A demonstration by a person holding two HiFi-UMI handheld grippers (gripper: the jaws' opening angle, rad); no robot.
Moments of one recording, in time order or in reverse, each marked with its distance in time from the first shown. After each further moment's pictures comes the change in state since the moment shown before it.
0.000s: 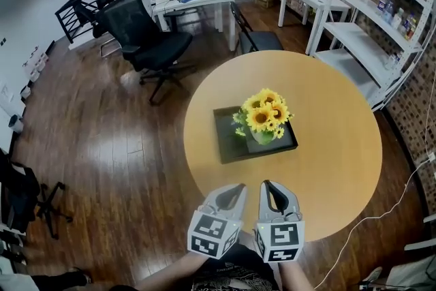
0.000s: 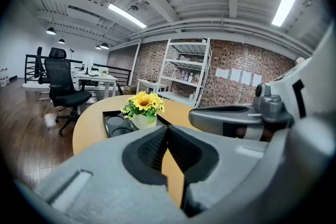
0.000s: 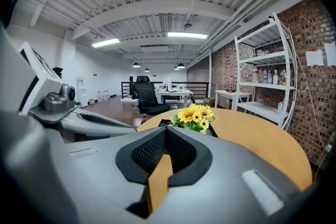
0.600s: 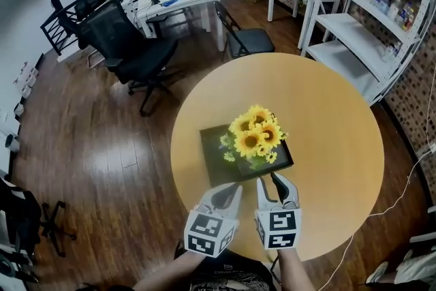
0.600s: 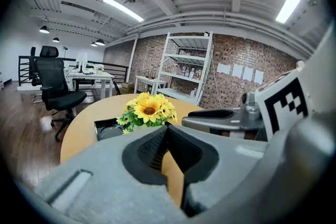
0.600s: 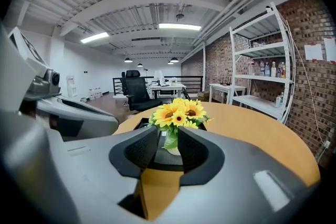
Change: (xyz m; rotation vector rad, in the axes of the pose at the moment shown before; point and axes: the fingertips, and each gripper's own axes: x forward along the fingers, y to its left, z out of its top) left arm 0.085 0.044 0.030 0.028 0.053 -0.019; right arm 0.102 -0.074 -0.007 0.044 0.065 -0.053
